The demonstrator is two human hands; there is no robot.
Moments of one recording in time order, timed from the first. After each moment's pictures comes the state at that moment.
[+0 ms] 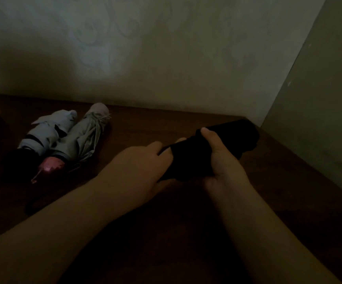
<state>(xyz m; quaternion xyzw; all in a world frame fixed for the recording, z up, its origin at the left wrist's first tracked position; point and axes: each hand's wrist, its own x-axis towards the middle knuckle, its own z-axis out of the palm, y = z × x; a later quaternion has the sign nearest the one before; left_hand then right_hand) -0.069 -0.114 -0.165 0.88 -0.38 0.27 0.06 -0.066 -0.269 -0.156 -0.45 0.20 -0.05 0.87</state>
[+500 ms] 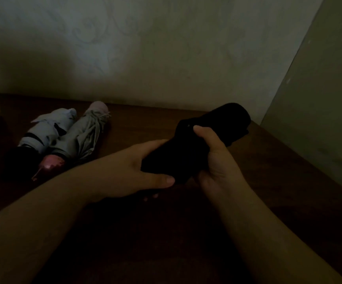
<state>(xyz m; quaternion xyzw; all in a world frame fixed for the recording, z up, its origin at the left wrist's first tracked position) -0.074 -0.097 -0.150 0.76 -0.30 -0.18 0.55 -0.078 -0.267 -0.155 -0.47 0.11 -0.02 0.88</state>
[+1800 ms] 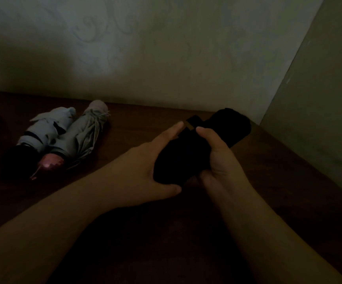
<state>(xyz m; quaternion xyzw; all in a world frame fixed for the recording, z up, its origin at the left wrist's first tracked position) -0.078 -0.108 -0.156 0.87 -0.32 -0.03 0.37 -0.072 -0.271 -0.158 -0.45 0.12 -0.03 0.88</state>
